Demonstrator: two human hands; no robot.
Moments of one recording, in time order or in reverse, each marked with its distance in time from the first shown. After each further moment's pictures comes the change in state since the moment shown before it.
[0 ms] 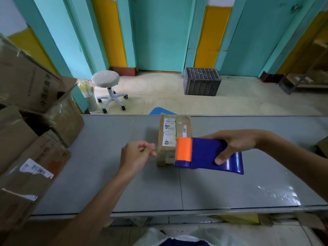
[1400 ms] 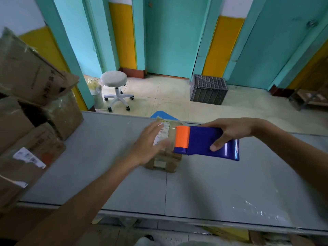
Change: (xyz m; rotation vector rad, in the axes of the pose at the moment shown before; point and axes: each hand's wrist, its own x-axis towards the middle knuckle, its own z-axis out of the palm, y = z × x) left_hand 0.026 0.037 0.044 0.190 -0.209 0.225; right_hand -0.016 0.000 -0.061 -0.135 0.054 0.018
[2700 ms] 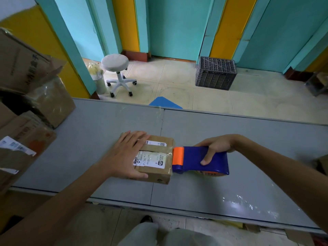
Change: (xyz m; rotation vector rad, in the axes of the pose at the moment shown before) left_hand -0.030 -0.039 0.013 0.724 -0.229 0.226; right_hand 0.050 0.103 0.033 0.205 -0.320 0.202
